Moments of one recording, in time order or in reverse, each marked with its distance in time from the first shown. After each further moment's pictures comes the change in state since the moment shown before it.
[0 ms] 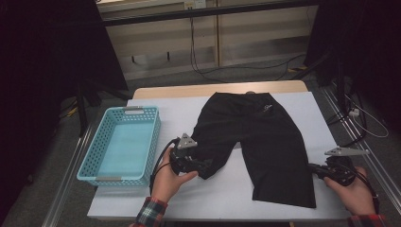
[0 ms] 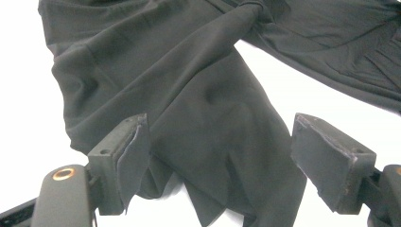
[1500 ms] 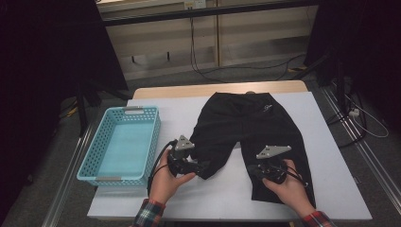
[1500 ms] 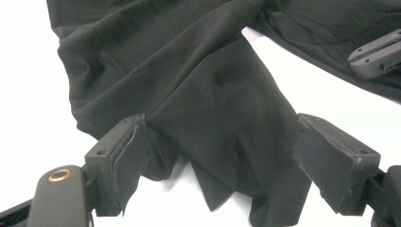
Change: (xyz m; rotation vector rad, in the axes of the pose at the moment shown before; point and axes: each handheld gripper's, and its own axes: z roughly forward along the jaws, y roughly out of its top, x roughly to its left) left arm 0.005 -0.009 -0.002 0.010 0.010 -0.021; right arm 0.137 0.051 0.067 0.004 0.243 -0.253
